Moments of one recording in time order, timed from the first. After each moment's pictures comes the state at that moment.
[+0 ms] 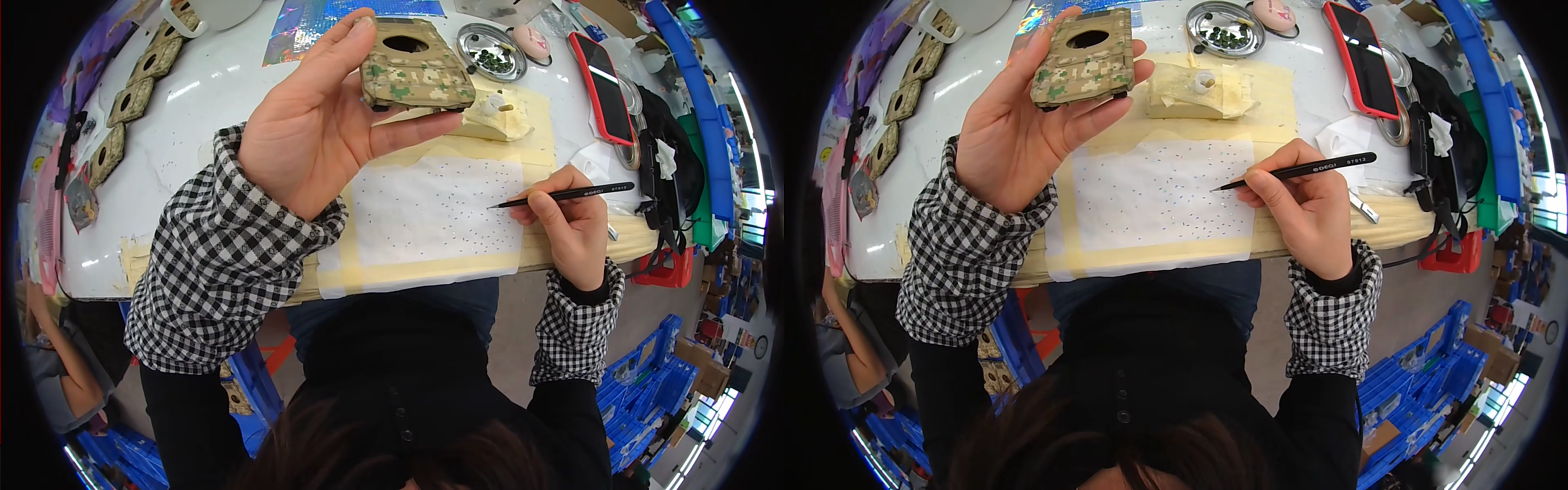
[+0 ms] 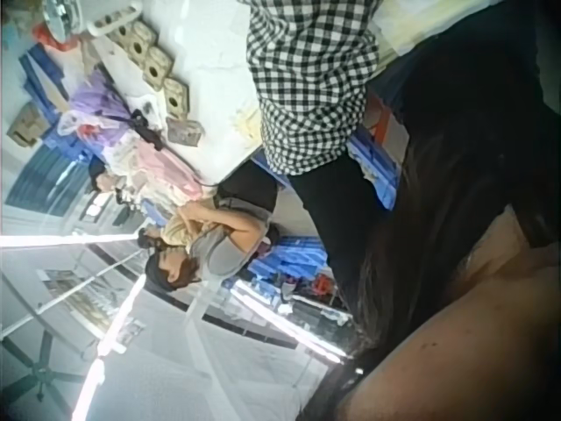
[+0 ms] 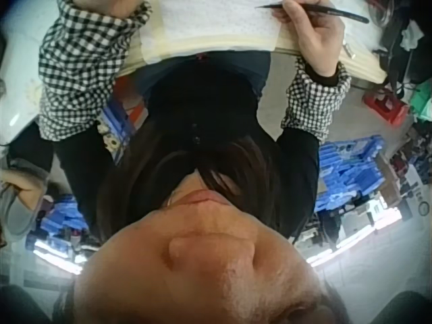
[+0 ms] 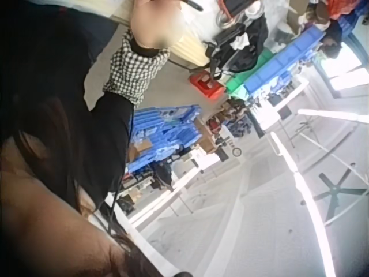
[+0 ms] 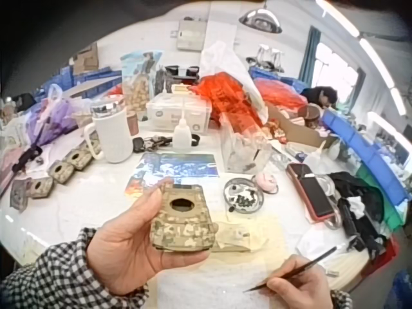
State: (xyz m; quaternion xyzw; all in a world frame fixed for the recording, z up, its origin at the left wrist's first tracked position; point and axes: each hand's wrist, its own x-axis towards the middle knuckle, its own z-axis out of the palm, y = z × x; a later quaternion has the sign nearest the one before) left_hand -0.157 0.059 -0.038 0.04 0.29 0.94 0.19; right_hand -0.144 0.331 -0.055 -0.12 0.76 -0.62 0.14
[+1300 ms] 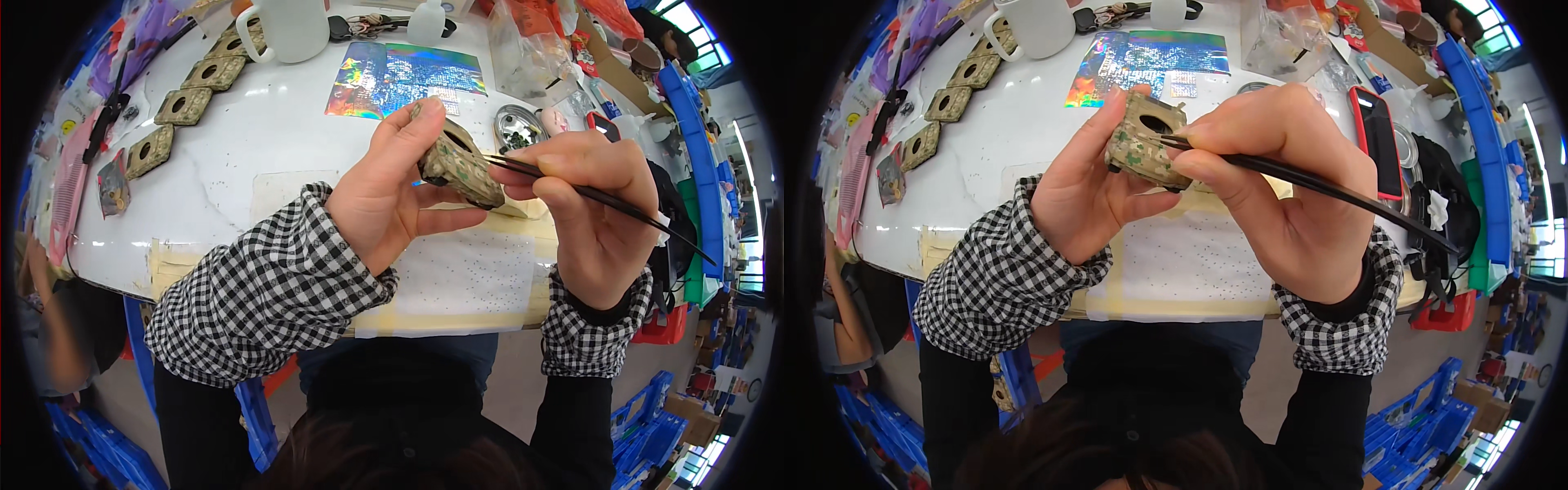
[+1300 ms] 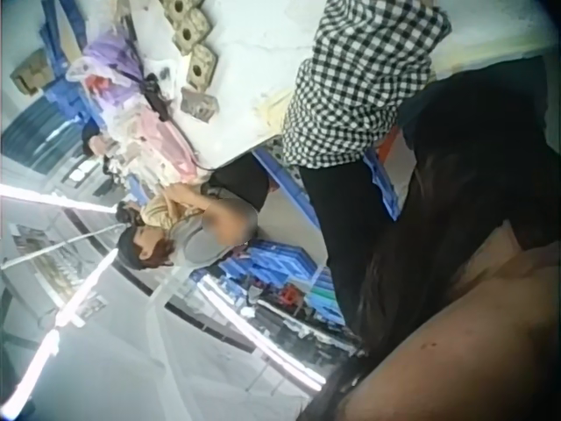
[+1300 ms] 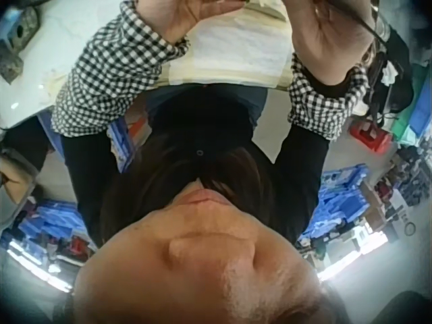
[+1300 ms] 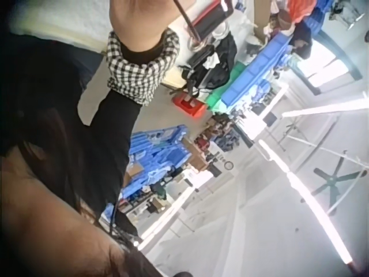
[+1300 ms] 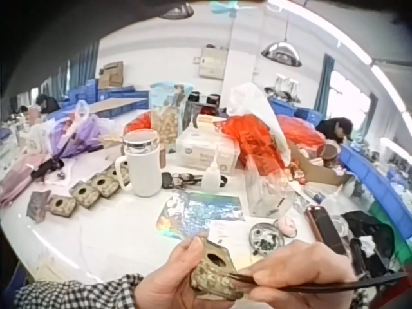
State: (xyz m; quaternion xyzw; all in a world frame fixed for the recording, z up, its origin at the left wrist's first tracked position) left_hand -0.147 0.063 -0.021 -0.09 0.37 0.91 0.14; right_hand -0.195 0.242 0.029 -0.51 0.75 -0.42 -0.10
